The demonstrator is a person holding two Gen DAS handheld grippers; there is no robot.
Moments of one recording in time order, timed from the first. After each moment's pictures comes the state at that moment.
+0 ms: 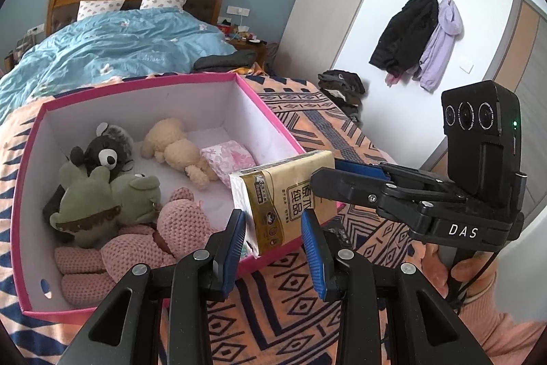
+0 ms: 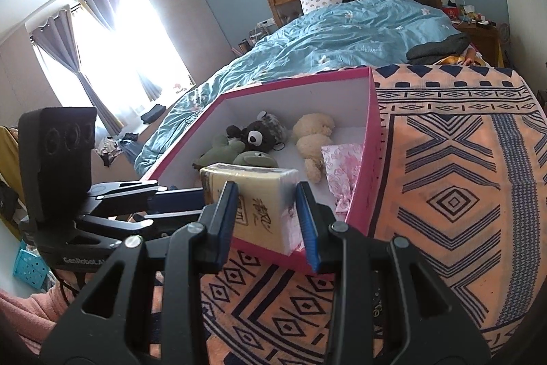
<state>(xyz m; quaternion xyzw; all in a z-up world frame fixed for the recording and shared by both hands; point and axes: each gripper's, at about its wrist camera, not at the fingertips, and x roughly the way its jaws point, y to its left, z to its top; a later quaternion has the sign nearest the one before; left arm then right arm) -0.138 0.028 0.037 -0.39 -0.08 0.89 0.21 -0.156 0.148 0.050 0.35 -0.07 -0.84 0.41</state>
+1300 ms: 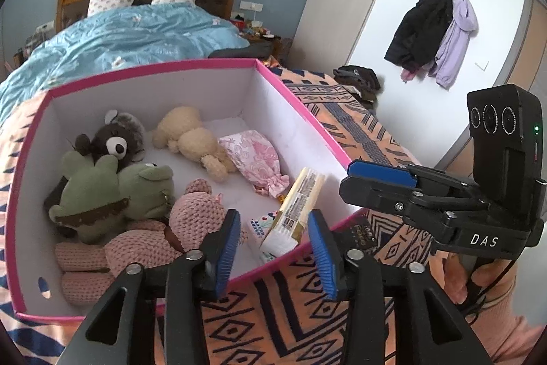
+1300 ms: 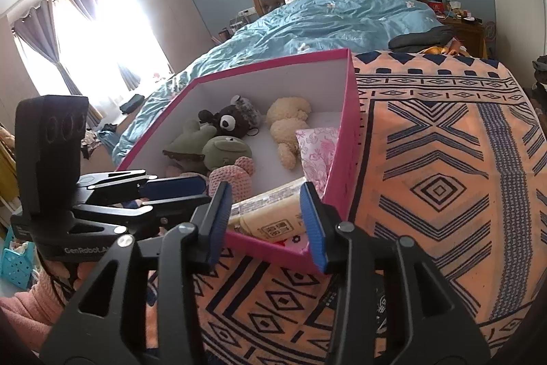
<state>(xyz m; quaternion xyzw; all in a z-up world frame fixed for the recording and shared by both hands) -0.141 0.028 0.020 -0.39 -0.07 0.90 0.18 -0.159 0.149 0.033 0.37 -0.04 -0.85 0.37</state>
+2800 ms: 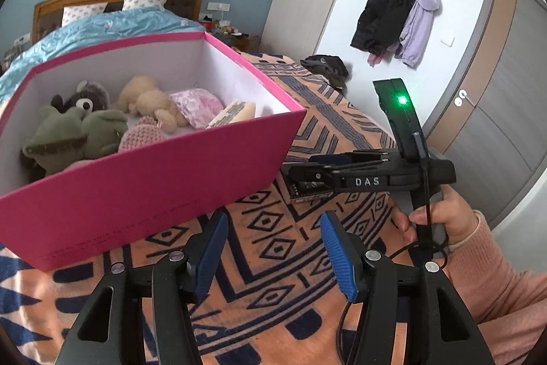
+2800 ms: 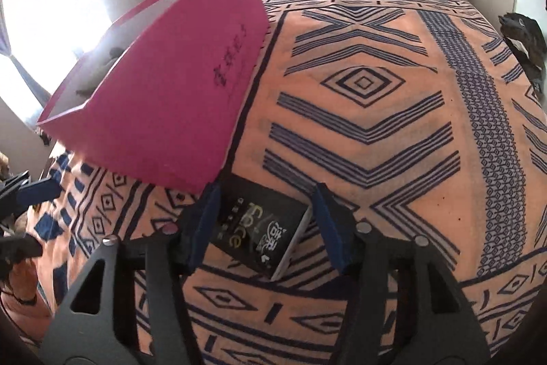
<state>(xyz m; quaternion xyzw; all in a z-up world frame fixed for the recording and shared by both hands) -0.069 0.060 -0.010 -0.38 -0.06 0.89 0.24 -0.169 0.204 -0.056 0.46 0.00 -0.84 0.28</state>
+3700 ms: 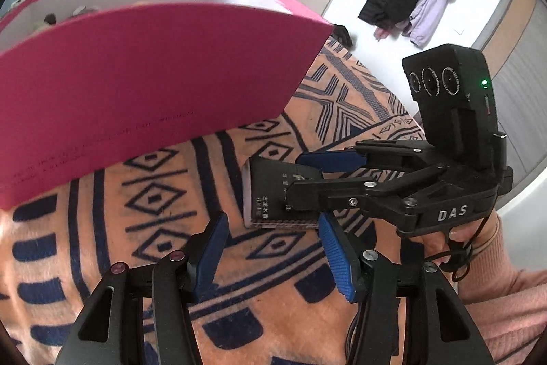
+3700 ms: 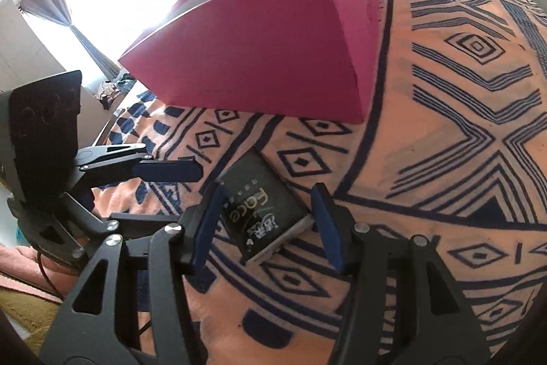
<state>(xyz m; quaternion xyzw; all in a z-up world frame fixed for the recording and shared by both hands) -0.069 0.054 -0.068 -0.46 -0.08 0.85 0.25 -0.105 0.156 -0.063 0.47 -0.03 -0.77 0.43</state>
